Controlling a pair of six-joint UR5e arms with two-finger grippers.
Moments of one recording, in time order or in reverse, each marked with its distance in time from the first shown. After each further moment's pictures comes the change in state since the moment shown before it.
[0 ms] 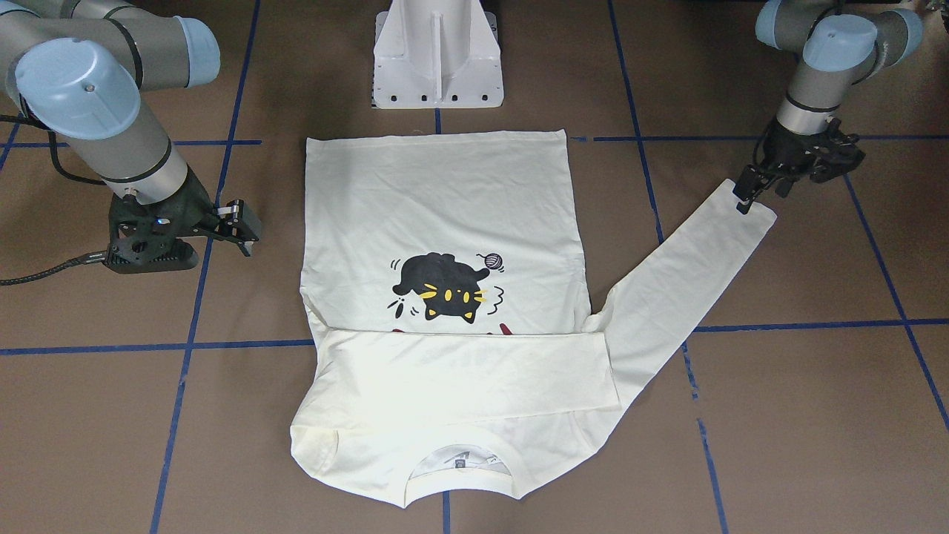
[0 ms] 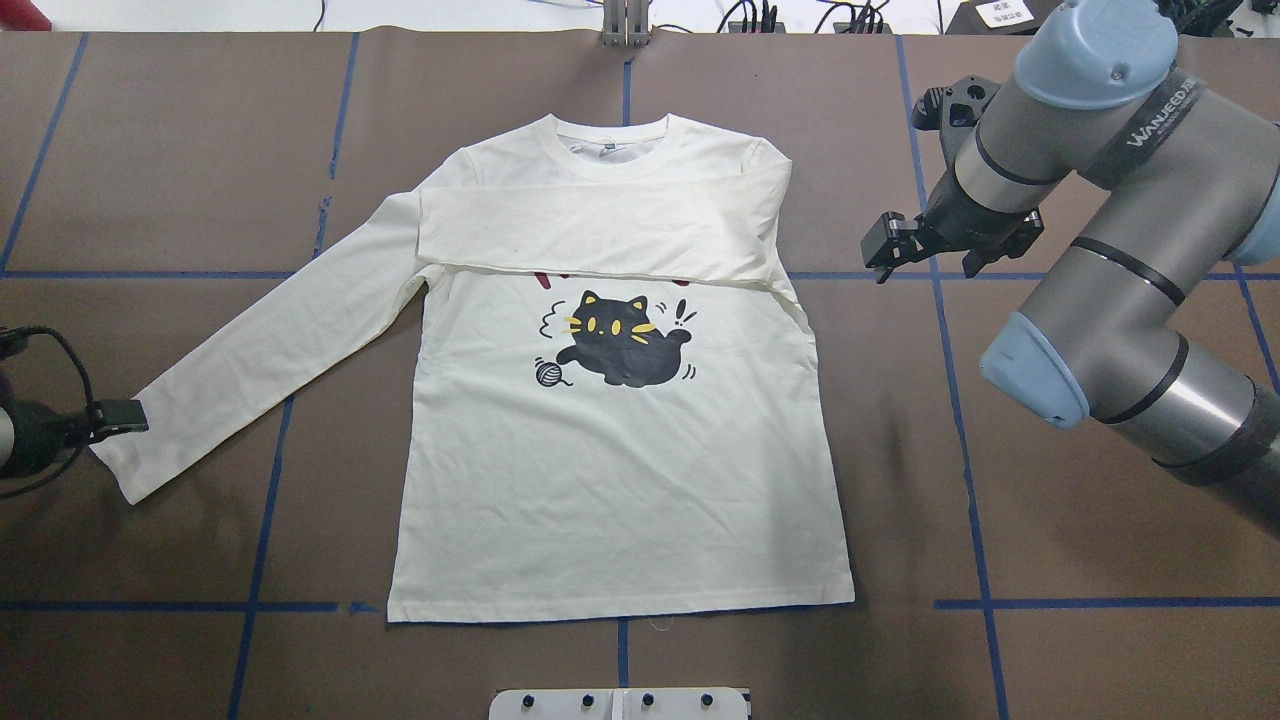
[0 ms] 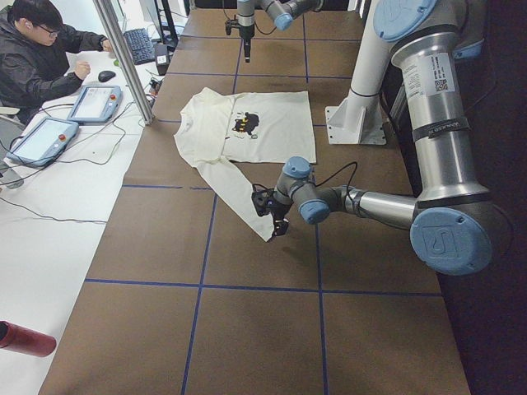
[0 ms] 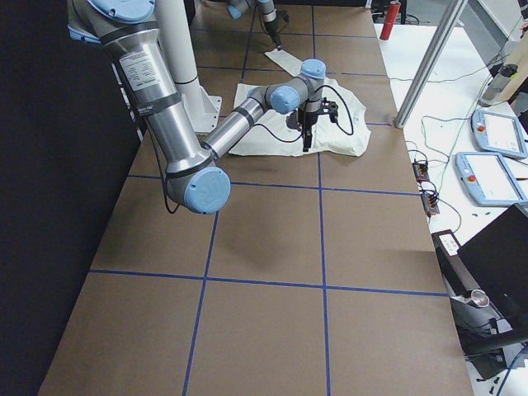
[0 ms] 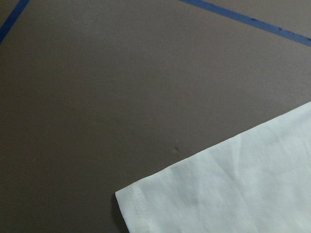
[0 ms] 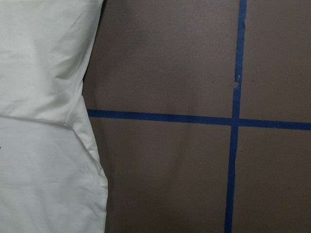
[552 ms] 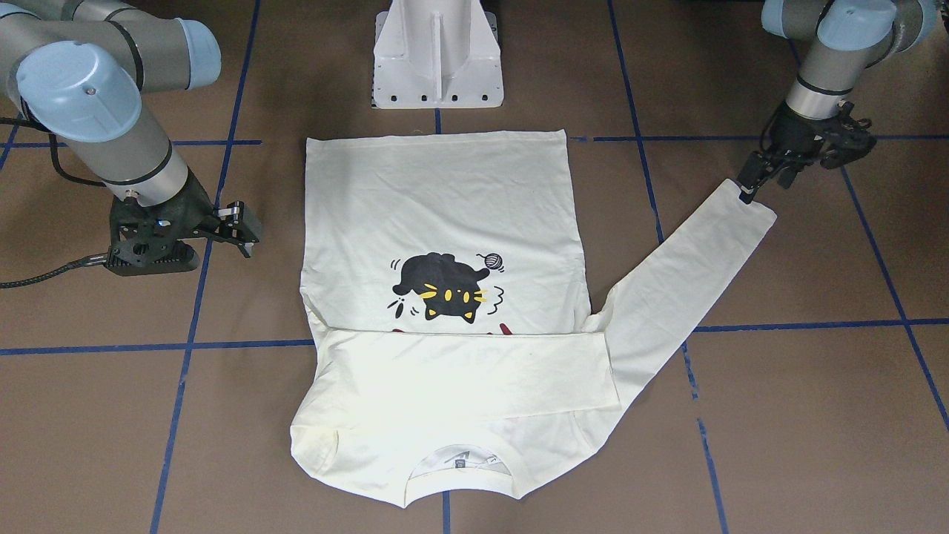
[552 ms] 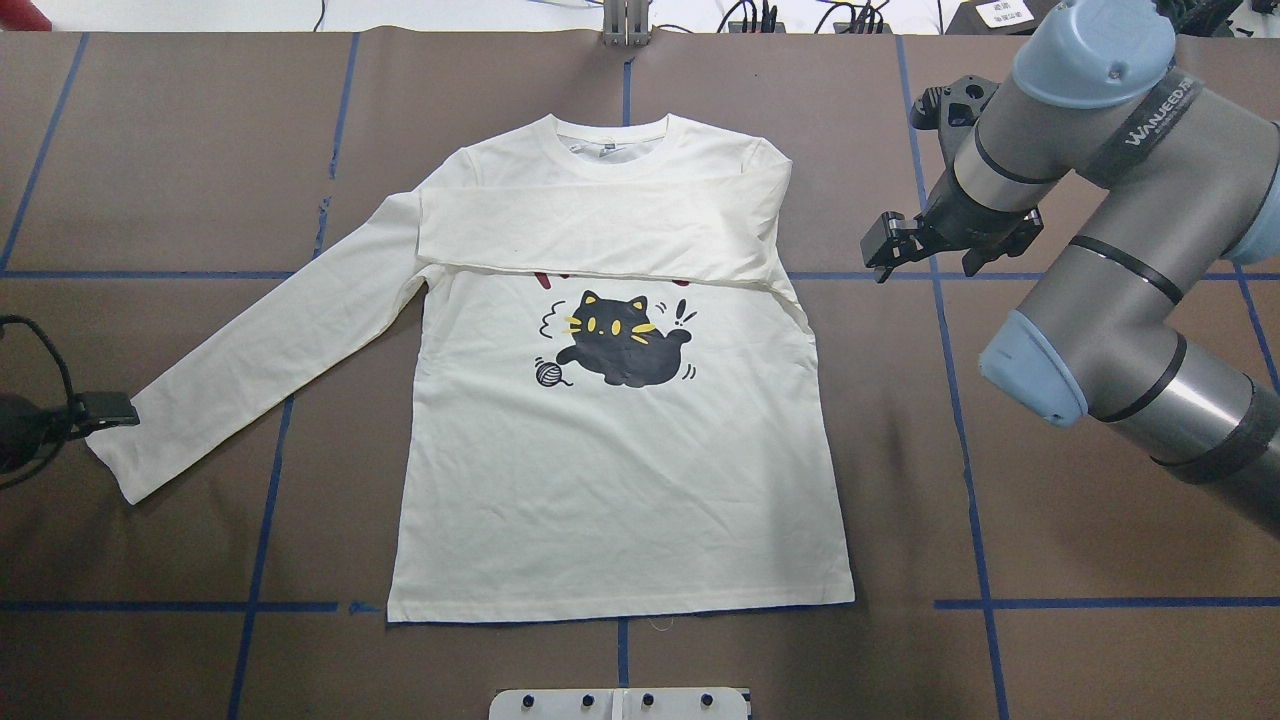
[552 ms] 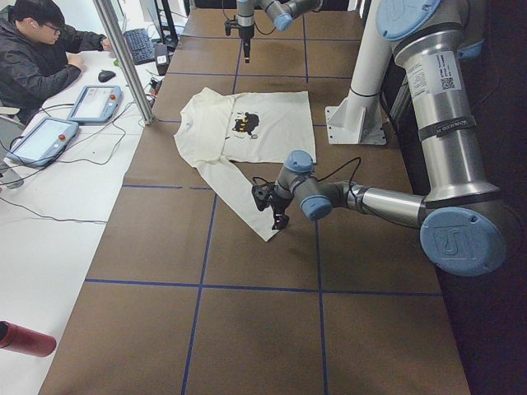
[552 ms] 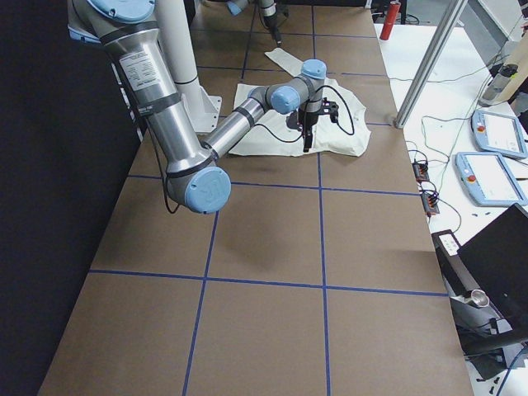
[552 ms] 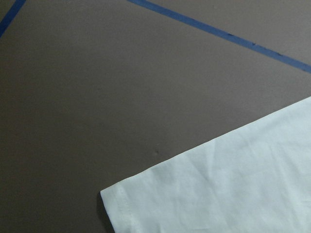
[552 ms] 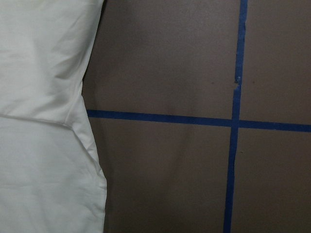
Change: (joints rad) left arm -0.025 0.037 -0.076 0.001 -0.029 0.001; right arm 0.001 -0.001 -0.003 0.000 0.000 -0.009
